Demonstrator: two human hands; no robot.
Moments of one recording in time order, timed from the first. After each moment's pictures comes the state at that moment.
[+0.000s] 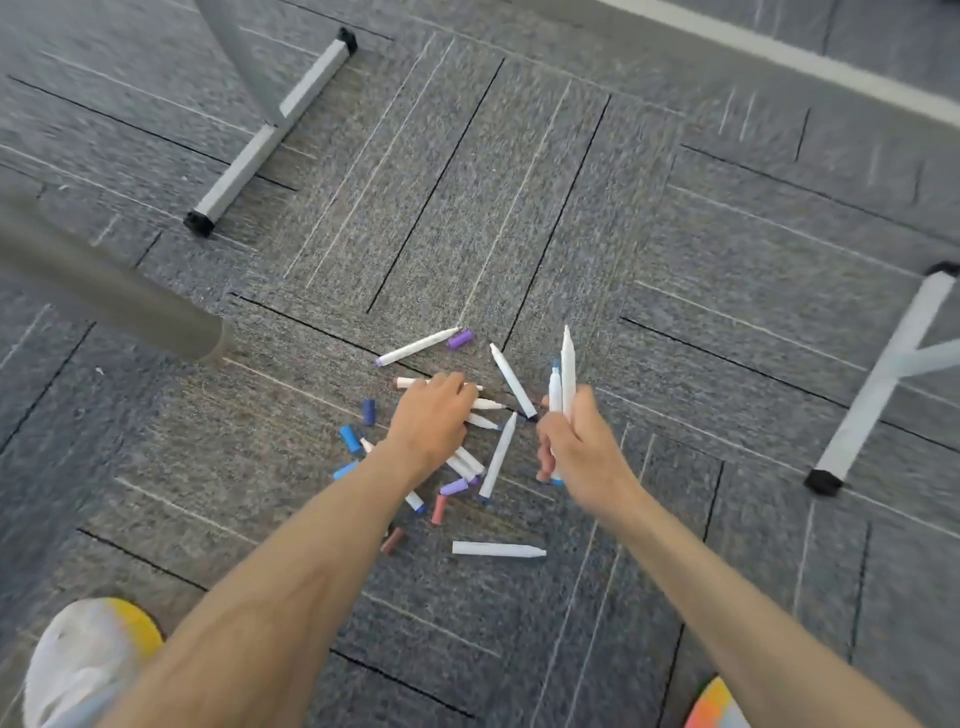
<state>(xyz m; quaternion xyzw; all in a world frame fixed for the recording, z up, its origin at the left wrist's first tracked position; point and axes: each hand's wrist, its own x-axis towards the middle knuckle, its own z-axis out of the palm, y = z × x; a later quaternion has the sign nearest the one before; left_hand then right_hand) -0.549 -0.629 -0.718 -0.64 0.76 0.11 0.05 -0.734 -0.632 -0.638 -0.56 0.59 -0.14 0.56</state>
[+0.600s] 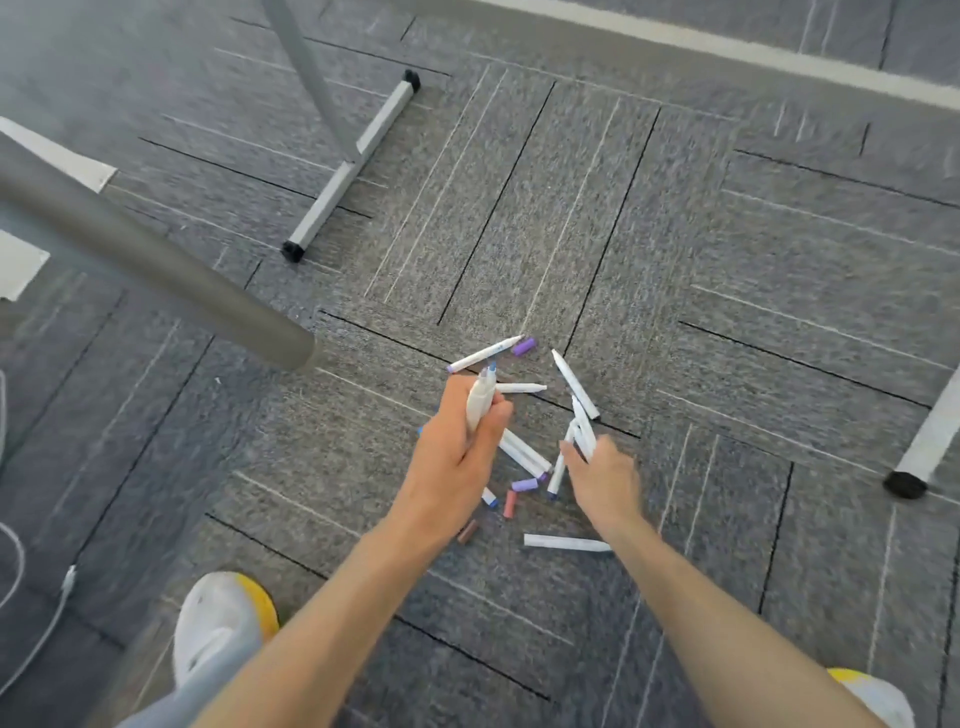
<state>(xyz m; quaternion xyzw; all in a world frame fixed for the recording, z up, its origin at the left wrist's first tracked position) -0.534 -0.550 -0.569 -0.65 0.49 0.41 -0.41 -0.698 -0.598 -0.705 -0.55 0.74 0.01 0.38</state>
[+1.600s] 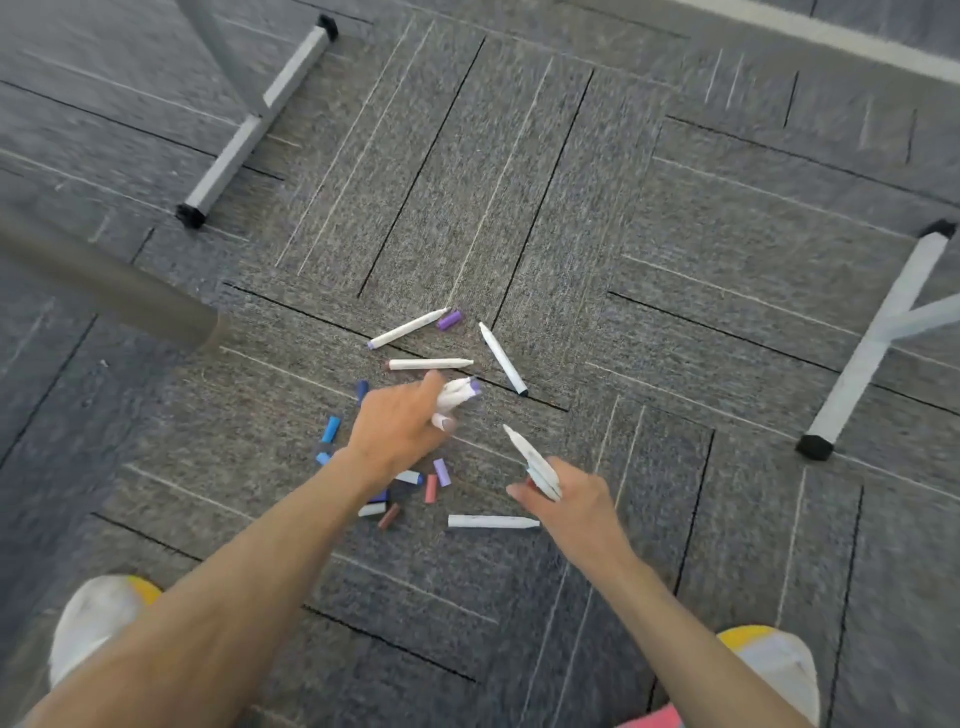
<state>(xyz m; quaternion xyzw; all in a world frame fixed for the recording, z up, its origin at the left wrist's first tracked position) -0.545 -0.595 -0.676 -0.69 0.70 0.18 0.05 -0.771 -0.561 -0.686 -0.61 0.61 -0.07 0.50</state>
